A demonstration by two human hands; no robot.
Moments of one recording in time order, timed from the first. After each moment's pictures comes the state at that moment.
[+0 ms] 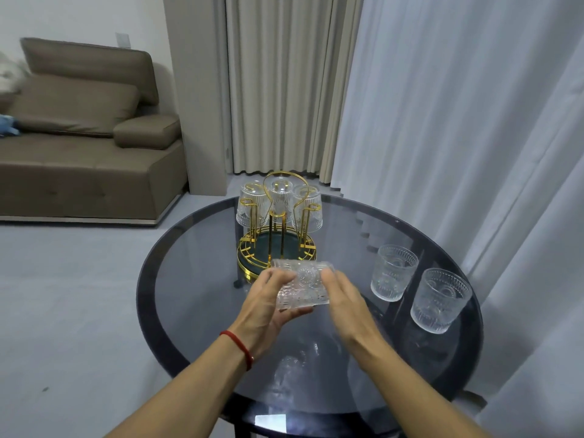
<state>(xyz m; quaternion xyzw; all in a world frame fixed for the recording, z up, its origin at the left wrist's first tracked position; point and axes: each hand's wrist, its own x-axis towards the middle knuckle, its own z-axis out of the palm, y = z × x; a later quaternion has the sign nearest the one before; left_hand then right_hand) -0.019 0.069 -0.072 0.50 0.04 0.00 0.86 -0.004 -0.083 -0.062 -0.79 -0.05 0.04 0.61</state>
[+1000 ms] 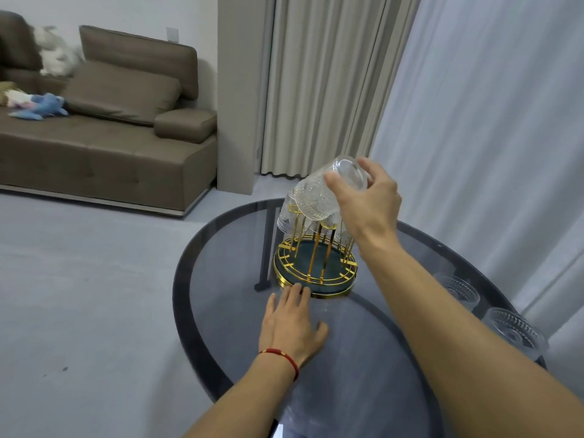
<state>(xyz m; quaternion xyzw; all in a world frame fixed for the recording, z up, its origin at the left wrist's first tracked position) 0.030 0.107 -0.154 0.96 0.04 0.16 0.21 0.071 0.023 0.065 -0.78 -0.13 -0.24 0.56</state>
